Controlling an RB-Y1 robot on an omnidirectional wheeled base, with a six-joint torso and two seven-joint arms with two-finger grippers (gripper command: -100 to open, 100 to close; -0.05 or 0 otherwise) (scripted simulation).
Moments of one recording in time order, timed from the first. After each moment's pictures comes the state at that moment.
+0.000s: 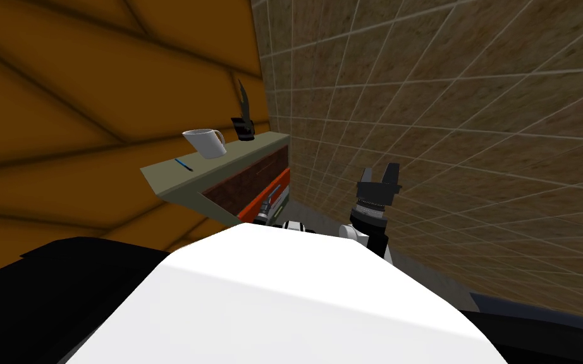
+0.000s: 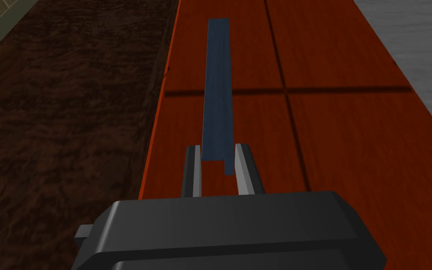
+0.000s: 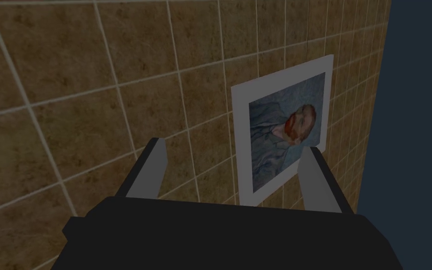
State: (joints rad) left arm 0.26 0.10 -0.12 -1.16 0.04 -0.75 0.02; right arm 0.49 -0.01 0.02 -2.34 0.00 -0.52 0.02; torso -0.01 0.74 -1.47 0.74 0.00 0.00
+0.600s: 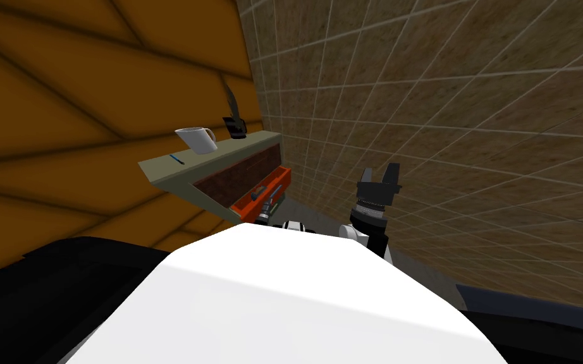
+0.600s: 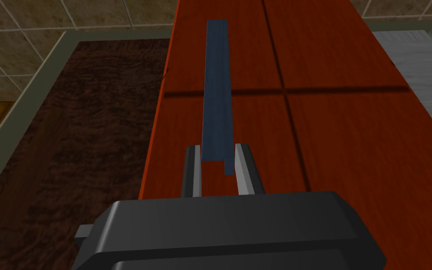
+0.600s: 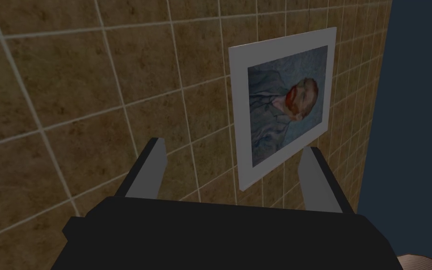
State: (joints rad) left arm 0.27 0.08 -0.13 -1.18 0.03 -0.73 0.00; right arm 0.49 -0.01 0.02 -2.34 0.00 -0.52 0.02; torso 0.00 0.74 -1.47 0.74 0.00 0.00
